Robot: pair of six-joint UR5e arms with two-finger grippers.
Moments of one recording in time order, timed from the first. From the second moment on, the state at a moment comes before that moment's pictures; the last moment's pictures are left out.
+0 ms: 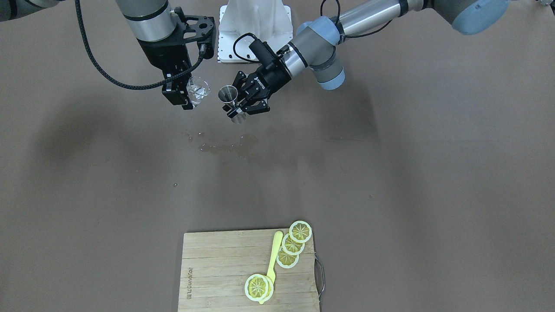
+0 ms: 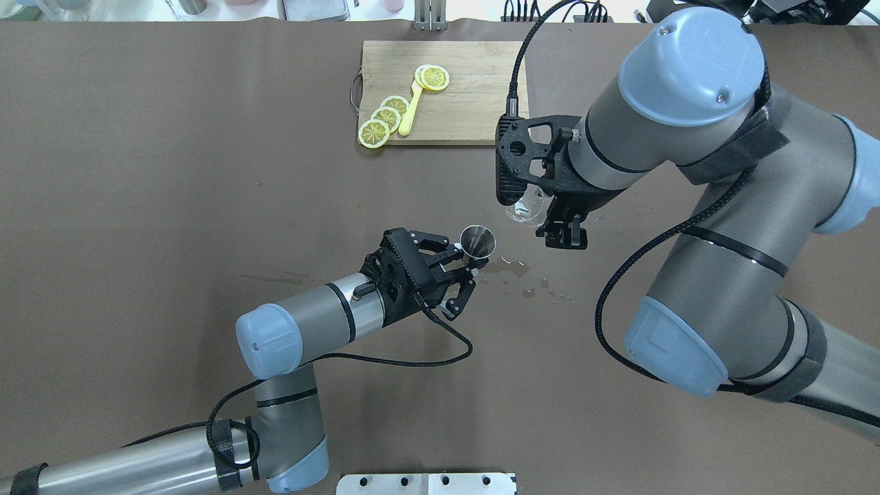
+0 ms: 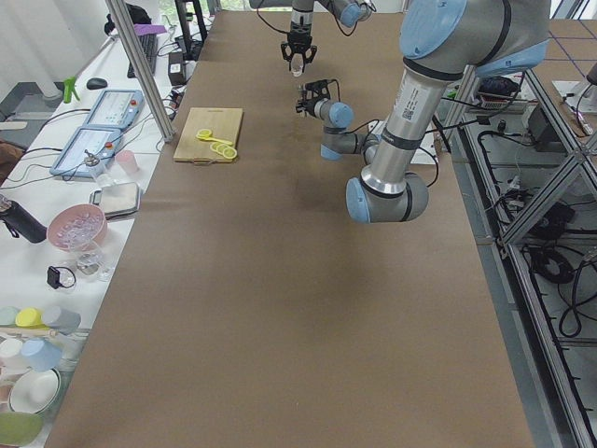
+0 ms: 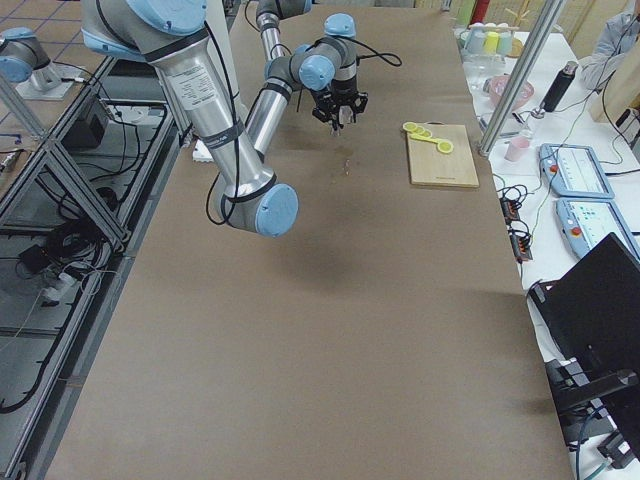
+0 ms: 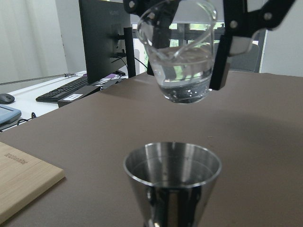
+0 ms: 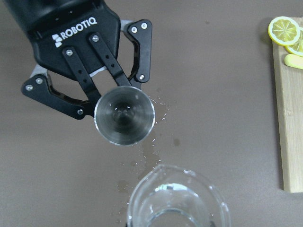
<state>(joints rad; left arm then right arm) -0.31 -2.22 -1.38 -2.99 -1.37 -0.28 0.69 -0.97 2.05 -1.85 1.97 -0.44</state>
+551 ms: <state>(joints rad) -0.31 -2.22 -1.38 -2.99 -1.36 -0.28 0.68 -0.94 2.06 -1.95 1.96 -0.44</state>
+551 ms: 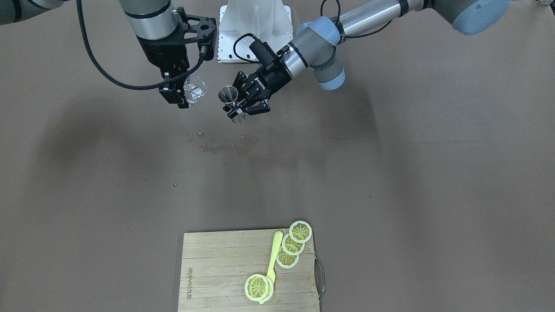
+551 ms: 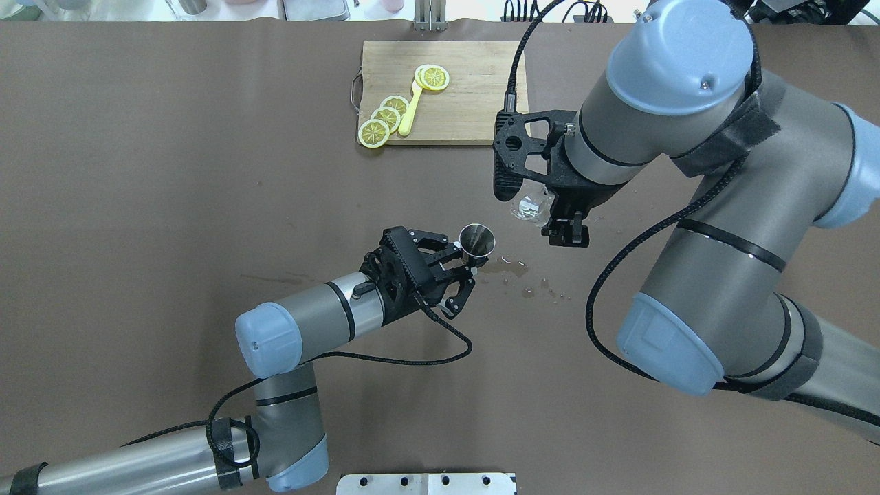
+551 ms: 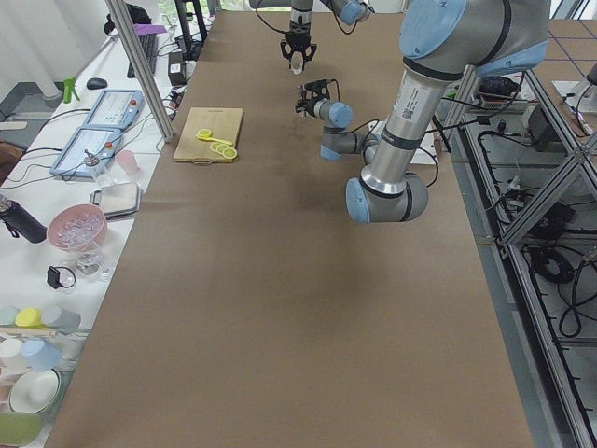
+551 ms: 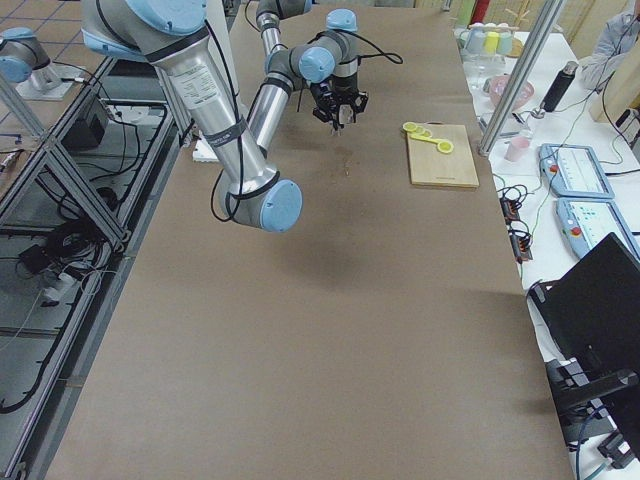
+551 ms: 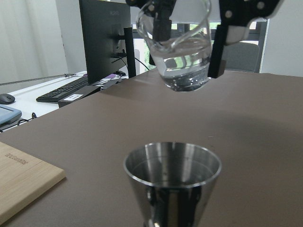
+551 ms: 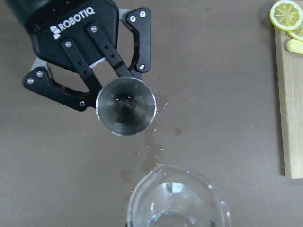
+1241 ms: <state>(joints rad) -0.33 -2.22 -1.38 -2.99 -1.35 -0.27 0.67 -0.89 2.05 -2.03 1.94 -0.44</state>
